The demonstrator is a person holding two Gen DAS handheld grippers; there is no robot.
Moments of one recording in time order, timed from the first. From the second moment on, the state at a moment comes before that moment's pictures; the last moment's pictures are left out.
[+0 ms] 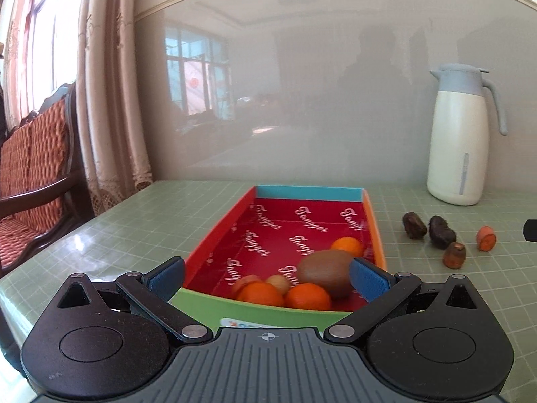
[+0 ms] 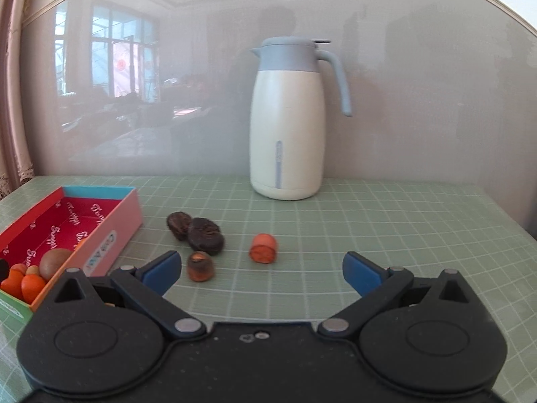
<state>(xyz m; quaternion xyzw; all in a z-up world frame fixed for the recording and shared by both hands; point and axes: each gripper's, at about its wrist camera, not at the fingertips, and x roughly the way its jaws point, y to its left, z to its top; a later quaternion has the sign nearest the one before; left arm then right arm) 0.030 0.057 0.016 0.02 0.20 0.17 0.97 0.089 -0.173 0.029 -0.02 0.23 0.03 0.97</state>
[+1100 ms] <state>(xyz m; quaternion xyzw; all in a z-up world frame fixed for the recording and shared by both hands) 0.152 -0.089 -0.016 0.08 0.26 -0.01 0.96 0.084 -0.288 0.014 0.06 0.23 -0.14 0.96</state>
